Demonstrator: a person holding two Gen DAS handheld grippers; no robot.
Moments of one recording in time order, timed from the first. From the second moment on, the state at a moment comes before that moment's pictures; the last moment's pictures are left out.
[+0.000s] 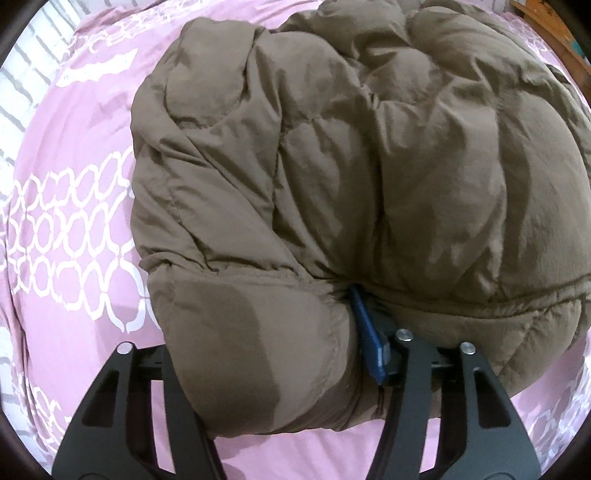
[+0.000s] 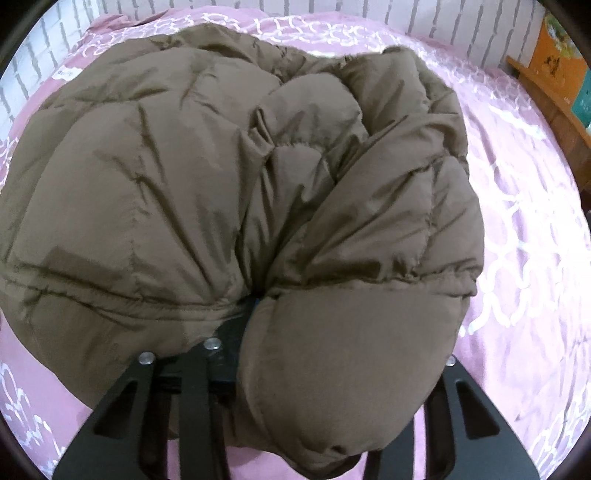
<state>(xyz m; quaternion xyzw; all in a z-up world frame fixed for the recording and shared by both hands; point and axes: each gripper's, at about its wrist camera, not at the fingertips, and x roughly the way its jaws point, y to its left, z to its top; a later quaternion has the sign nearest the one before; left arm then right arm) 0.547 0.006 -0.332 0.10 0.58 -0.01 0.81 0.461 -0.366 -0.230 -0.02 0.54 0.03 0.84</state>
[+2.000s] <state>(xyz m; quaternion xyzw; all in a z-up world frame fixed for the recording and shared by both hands) 0.513 -0.098 -0.278 0.12 0.55 0.02 0.83 0.484 -0.378 -0.184 -0.11 0.52 0.01 0.84</state>
